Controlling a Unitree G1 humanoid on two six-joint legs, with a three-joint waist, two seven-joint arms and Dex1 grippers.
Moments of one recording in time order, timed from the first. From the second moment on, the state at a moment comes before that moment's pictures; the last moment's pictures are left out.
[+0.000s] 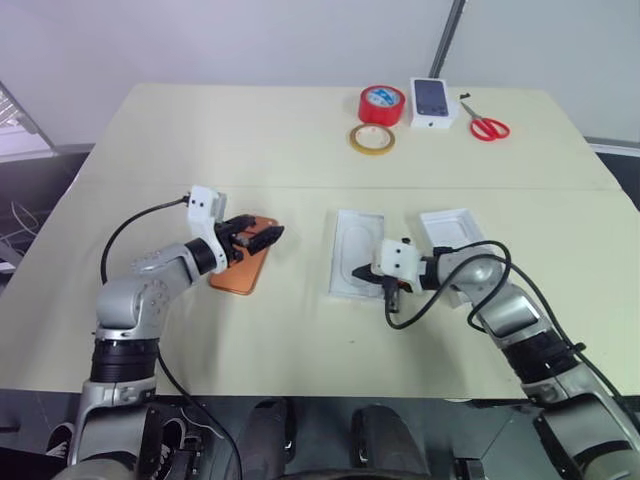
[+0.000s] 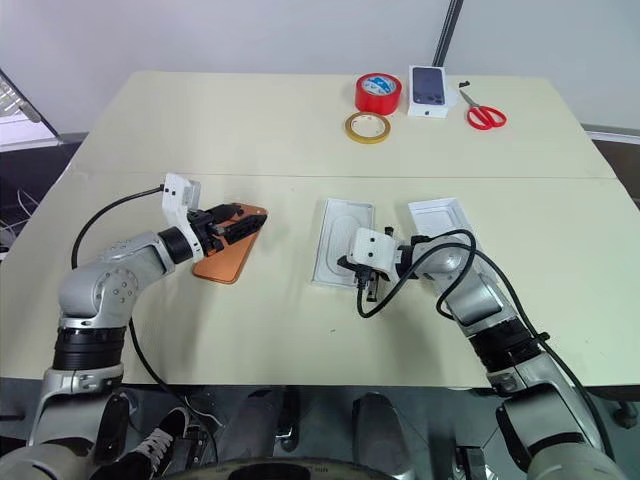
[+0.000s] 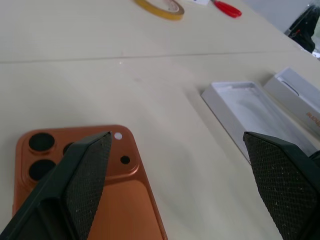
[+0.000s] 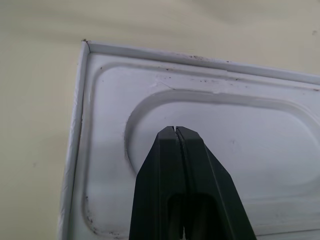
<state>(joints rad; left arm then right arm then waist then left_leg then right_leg) -0.45 0.44 0.14 -0.02 -0.56 0.80 -0.58 -0.48 -0.60 0.31 0.06 -0.02 0.14 1.02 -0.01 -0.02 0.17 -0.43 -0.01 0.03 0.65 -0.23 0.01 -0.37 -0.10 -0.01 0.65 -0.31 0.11</state>
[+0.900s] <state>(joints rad) -0.61 0.77 0.12 0.48 -0.60 1.01 -1.00 -0.78 -0.11 0.50 0.27 -0.16 0.48 0.74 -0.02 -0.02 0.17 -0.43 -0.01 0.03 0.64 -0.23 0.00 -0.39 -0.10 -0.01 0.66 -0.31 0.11</state>
